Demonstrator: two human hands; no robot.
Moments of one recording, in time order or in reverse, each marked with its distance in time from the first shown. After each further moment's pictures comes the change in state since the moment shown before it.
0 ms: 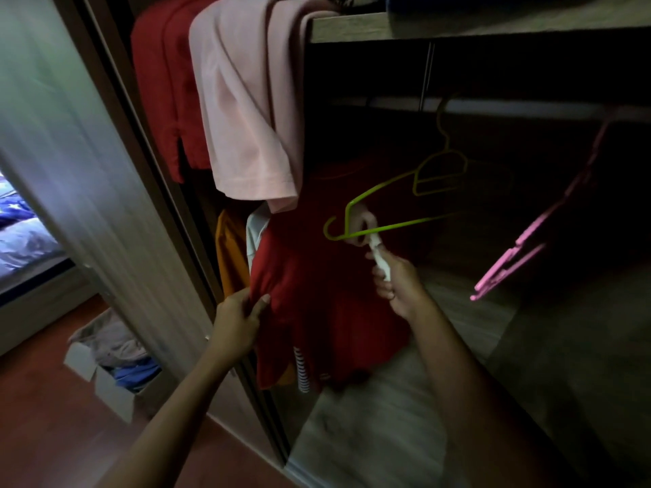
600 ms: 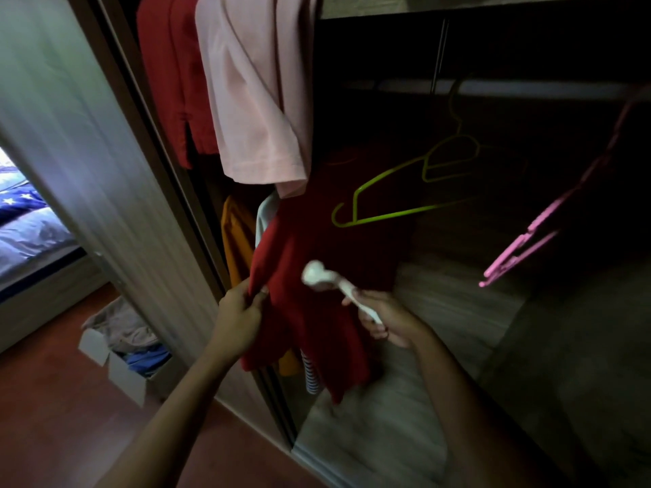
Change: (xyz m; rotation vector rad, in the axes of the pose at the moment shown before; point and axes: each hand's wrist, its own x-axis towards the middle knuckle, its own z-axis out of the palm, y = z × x) left_hand -0.012 0.001 -0.005 -0.025 0.035 0.002; right_hand -0.032 0.067 -0.012 -0.325 -0.337 0.196
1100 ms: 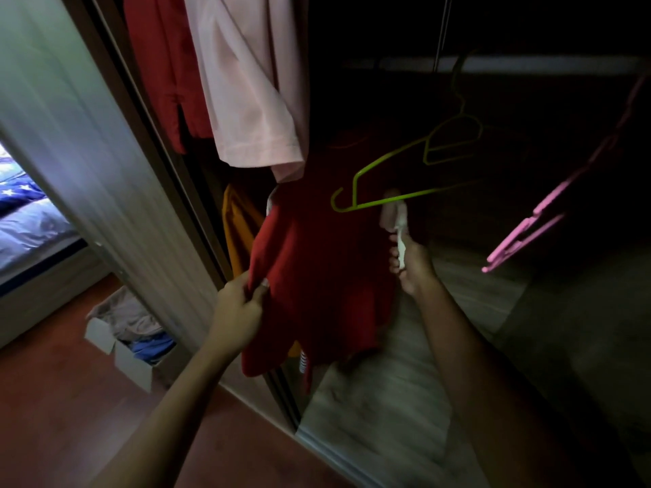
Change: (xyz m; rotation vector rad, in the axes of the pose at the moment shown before) left_hand -0.014 0.011 -0.003 0.049 -0.009 0.001; right_hand 0.043 -0.041 -0.044 0.390 0.507 -0.114
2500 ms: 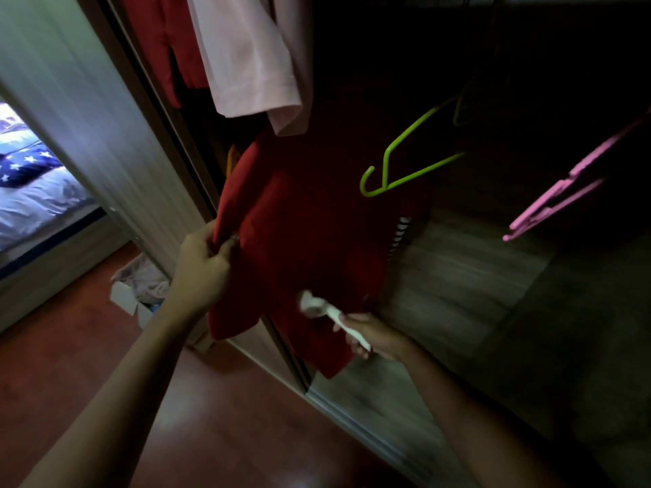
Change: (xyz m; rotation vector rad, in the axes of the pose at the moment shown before) left_hand 0.000 0.018 -0.042 0.046 0.145 0.036; right_hand -0.071 0.176 -0.024 -0.519 -0.579 0.291
